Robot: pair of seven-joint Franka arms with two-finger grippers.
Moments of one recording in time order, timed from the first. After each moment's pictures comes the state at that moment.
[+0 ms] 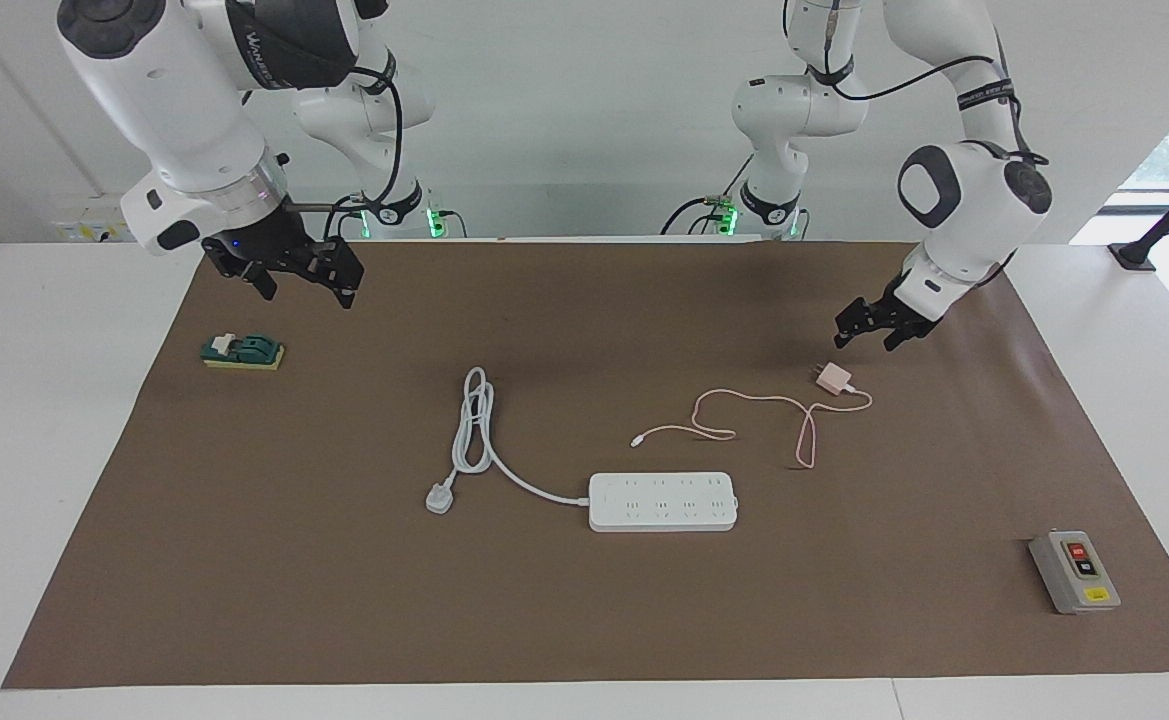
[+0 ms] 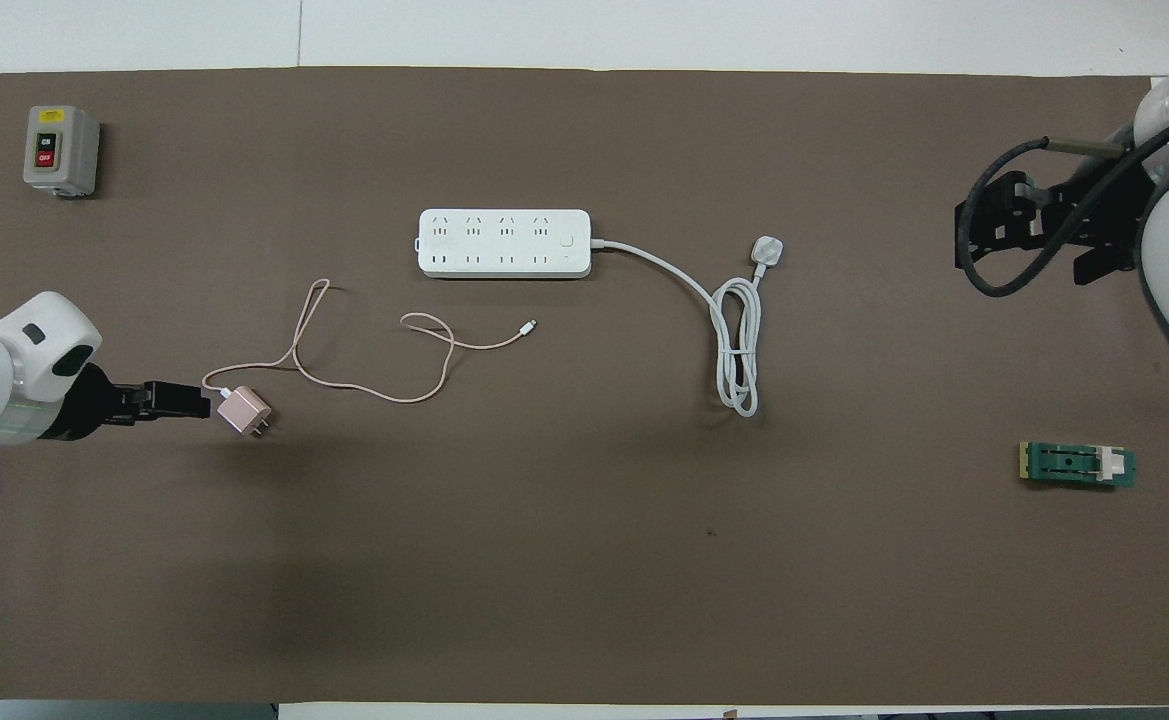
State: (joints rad) left arm -0.07 -0.10 0.13 -2.24 -0.15 2.07 0.12; right arm 0.25 0.23 -0.19 -1.25 0.08 1.36 0.23
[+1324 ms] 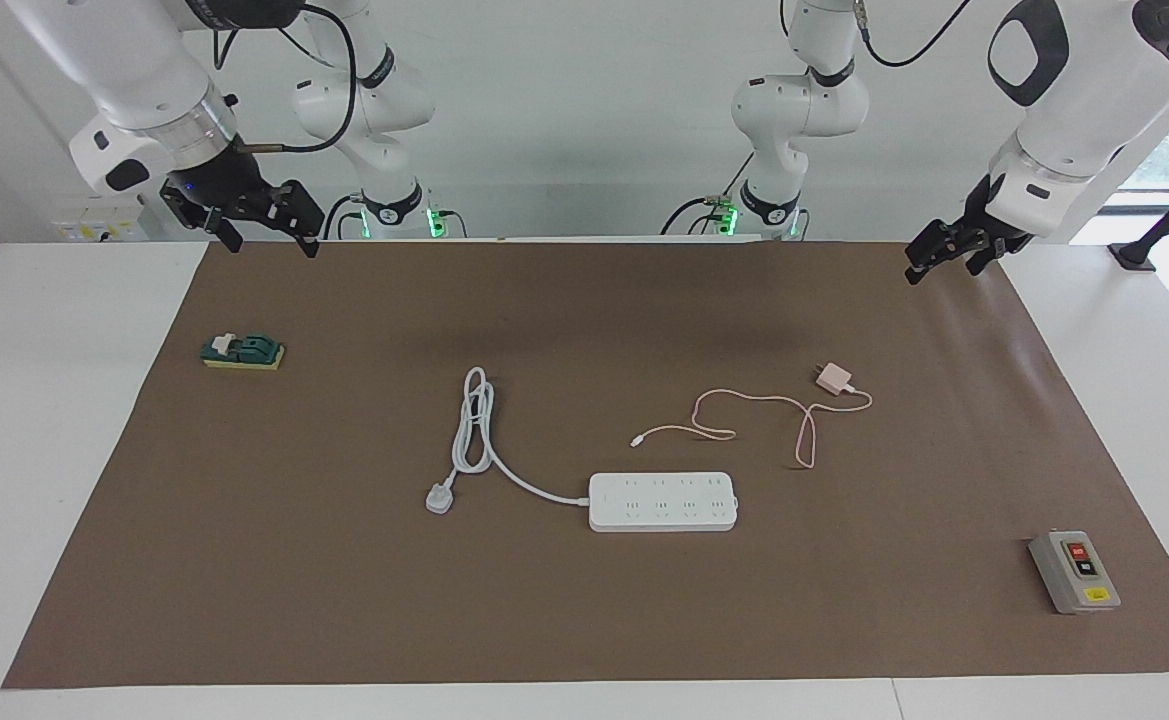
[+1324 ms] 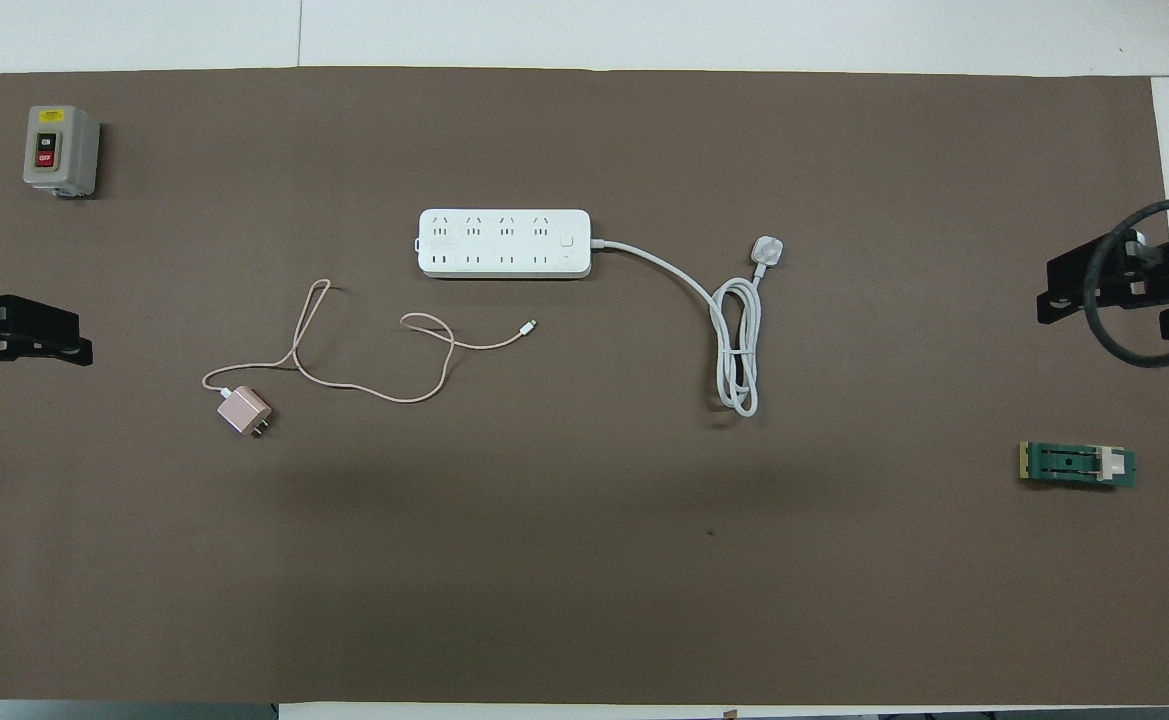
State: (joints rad) left arm -0.10 -0.06 0.11 -1.74 -0.03 1.58 -0.10; right arm 0.18 0.09 -0.19 -1.37 0.07 1.32 0.16
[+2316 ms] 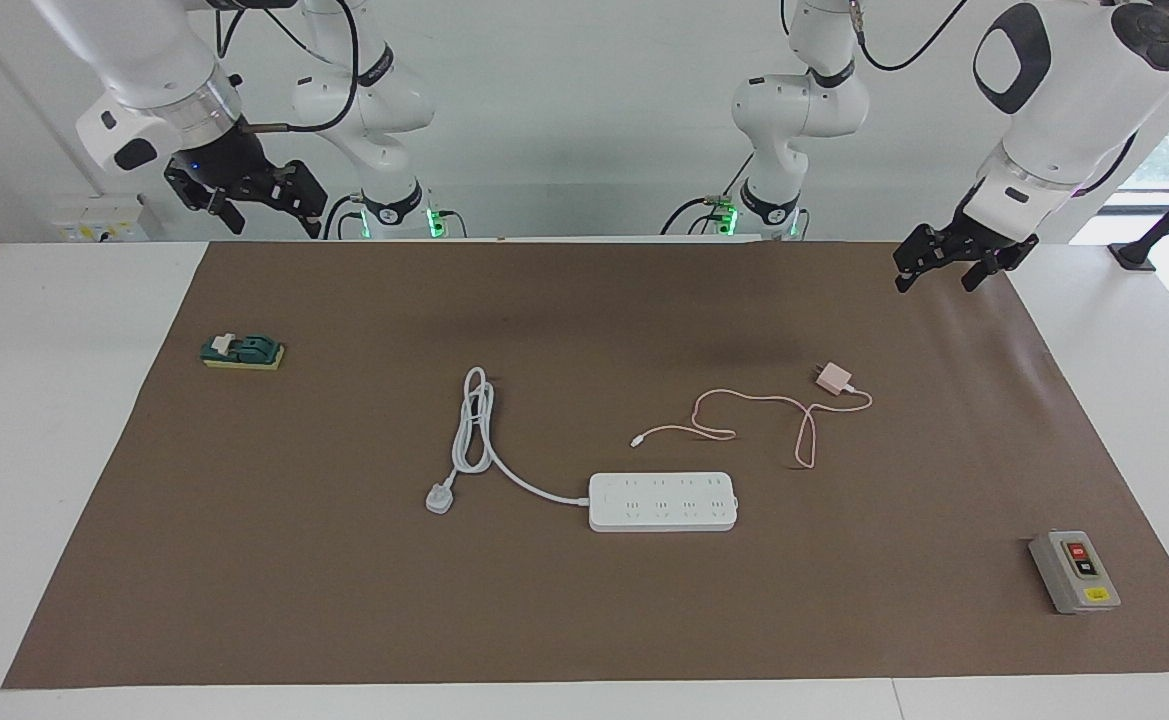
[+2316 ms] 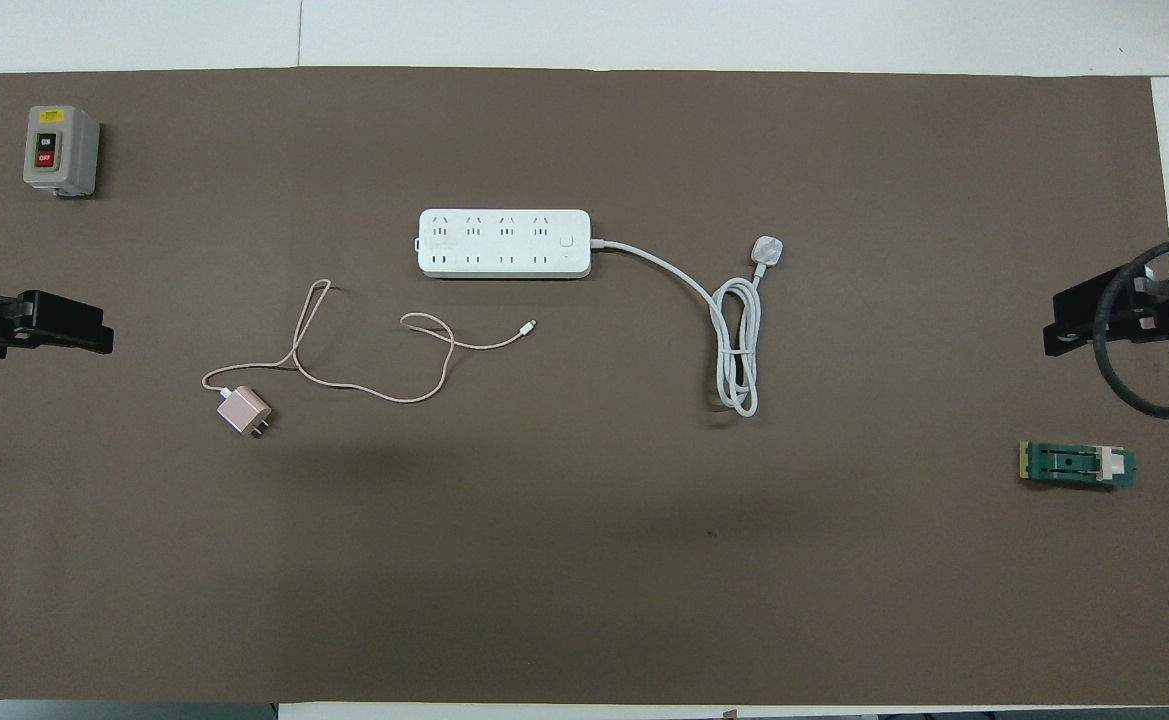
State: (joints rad) left arm -0.13 -0.06 0.10 -1.74 -0.03 1.63 0.02; right arm 0.07 0.03 -0.06 -1.43 0.05 1.30 0.16
